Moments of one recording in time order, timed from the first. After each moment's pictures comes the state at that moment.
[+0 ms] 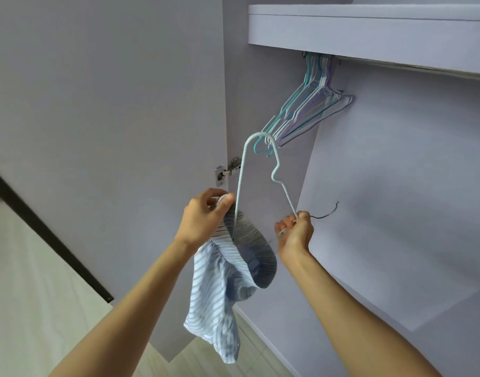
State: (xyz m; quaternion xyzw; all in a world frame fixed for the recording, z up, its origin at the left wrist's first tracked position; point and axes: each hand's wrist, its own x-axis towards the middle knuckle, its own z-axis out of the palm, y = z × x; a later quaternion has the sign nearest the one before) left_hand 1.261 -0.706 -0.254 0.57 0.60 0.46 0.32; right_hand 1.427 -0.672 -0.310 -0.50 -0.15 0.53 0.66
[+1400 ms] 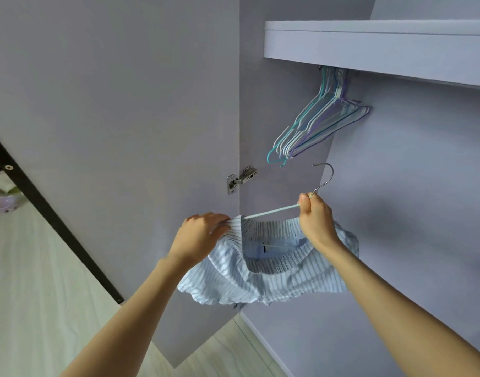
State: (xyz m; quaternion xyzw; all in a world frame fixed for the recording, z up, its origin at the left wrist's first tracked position) left_hand 1.230 -0.705 -0.283 0.74 0.61 0.27 0.07; right_hand 1.464 -0.649 -0.278 -0.61 -0.66 0.15 0.41
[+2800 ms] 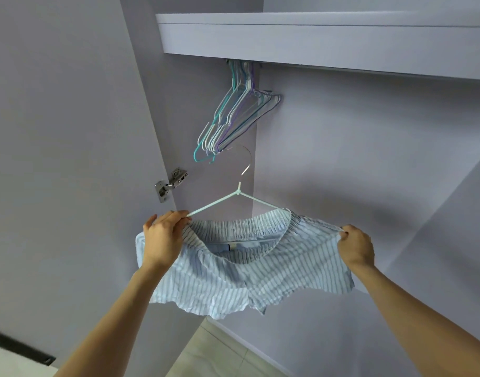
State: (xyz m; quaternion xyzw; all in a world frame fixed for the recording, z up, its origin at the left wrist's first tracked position) left_hand 1.281 -0.666 -0.310 0.73 0.57 0.38 0.06; right_hand 1.643 -0.723 -0.347 -0.85 -0.43 0.09 0.29
